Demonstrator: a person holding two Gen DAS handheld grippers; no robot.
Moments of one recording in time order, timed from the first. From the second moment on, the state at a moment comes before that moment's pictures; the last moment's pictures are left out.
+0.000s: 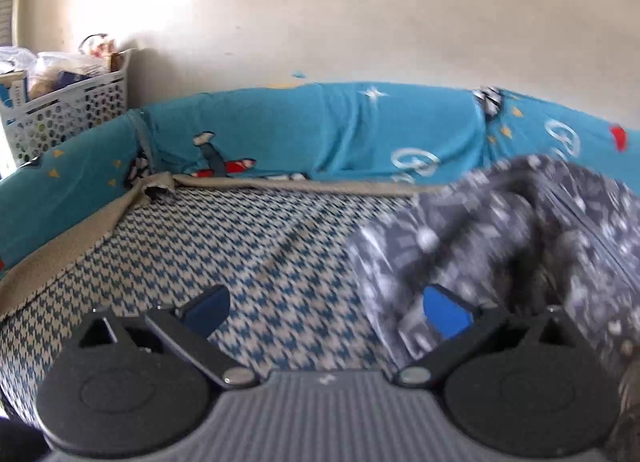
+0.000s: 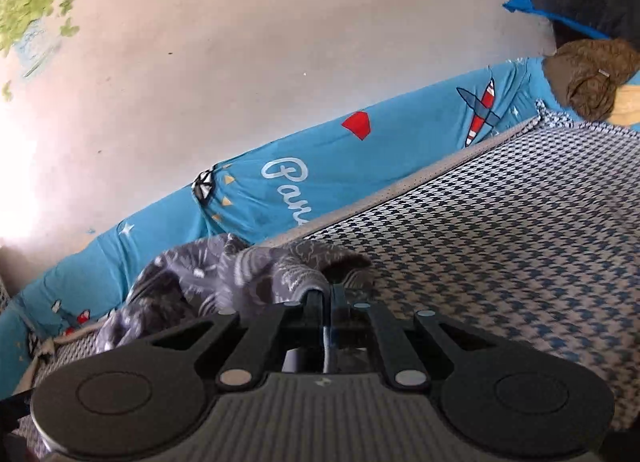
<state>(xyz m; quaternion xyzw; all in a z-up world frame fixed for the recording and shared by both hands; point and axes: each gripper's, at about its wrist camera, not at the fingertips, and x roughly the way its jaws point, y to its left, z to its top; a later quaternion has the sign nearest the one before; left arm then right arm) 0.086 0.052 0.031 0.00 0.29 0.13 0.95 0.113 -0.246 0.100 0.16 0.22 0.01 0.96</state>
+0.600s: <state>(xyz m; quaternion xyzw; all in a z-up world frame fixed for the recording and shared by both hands) 0.046 0.060 0.025 -0.03 0.32 0.10 0.94 0.006 -0.217 0.085 0.03 0.23 0.07 0.97</state>
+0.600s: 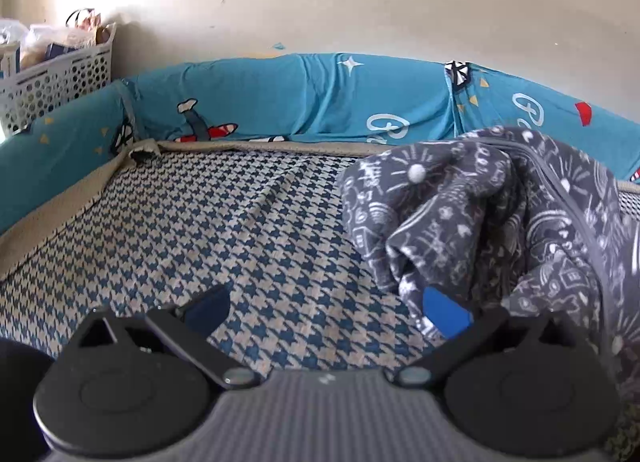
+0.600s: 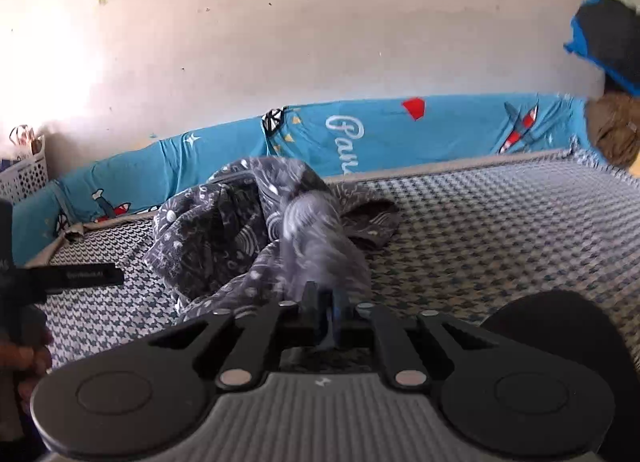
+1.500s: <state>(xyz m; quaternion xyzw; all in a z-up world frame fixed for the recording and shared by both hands) 0.162 0.117 0.027 -0.04 0.37 0.09 0.92 0.112 -0.074 0.095 -0.06 0.24 0.19 0.95</state>
